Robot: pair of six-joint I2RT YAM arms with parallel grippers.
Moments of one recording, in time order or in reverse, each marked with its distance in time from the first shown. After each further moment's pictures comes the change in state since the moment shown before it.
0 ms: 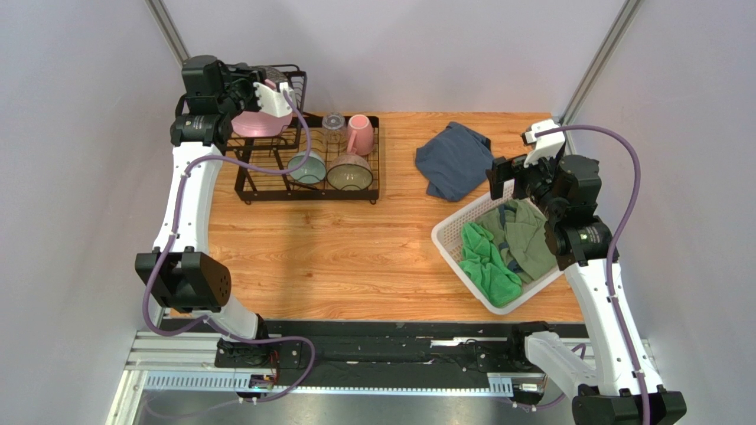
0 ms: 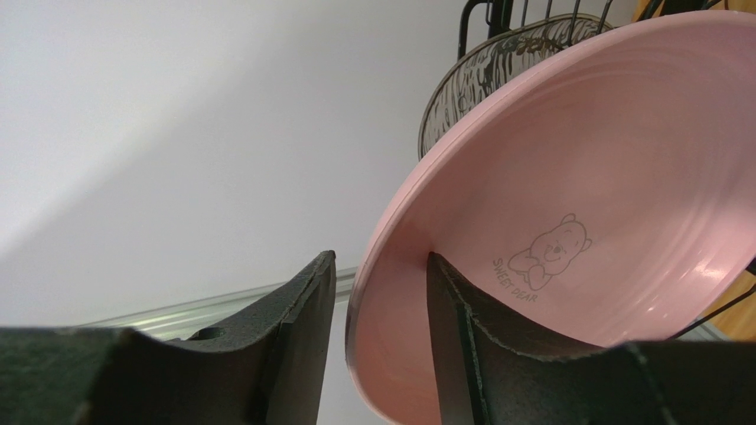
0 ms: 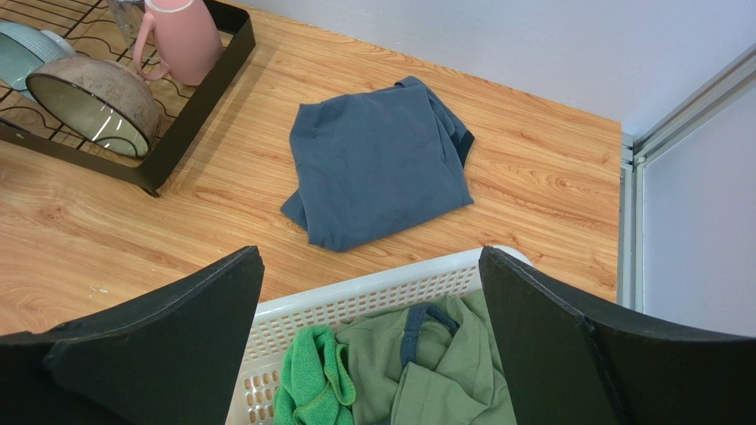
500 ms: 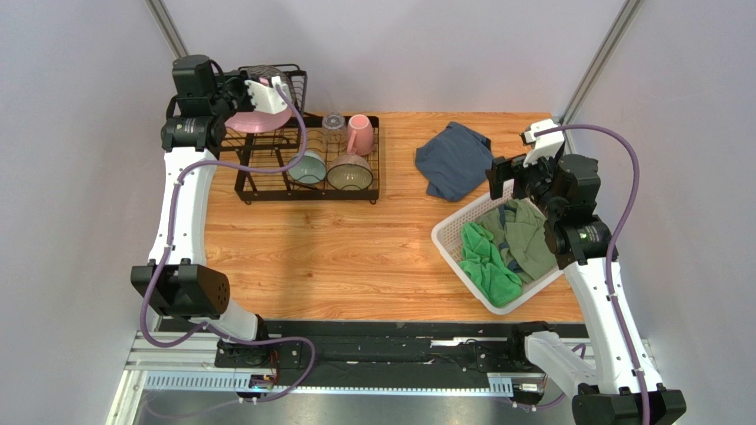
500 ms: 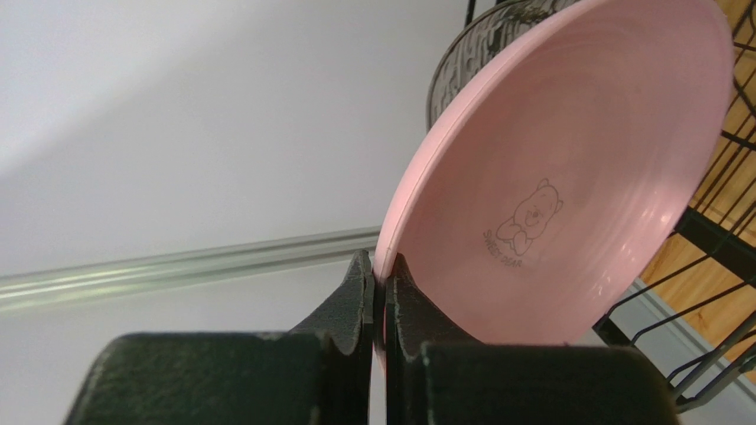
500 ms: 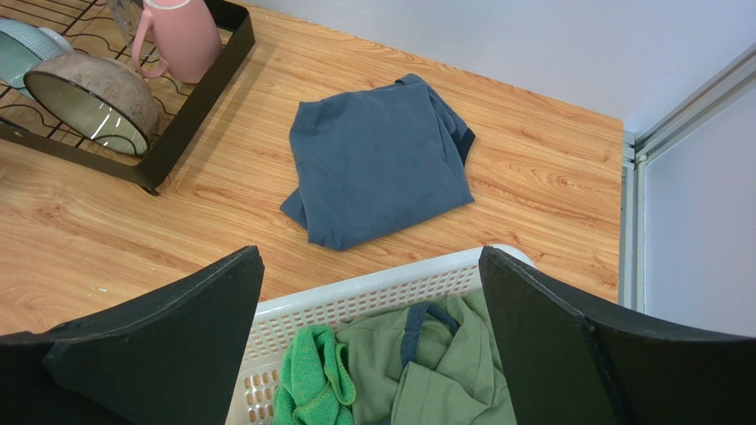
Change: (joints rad) left arm 0.001 -0.044 0.013 -0.062 -0.034 -0.088; right arm 0.000 0.006 0.000 0.000 0.000 0.000
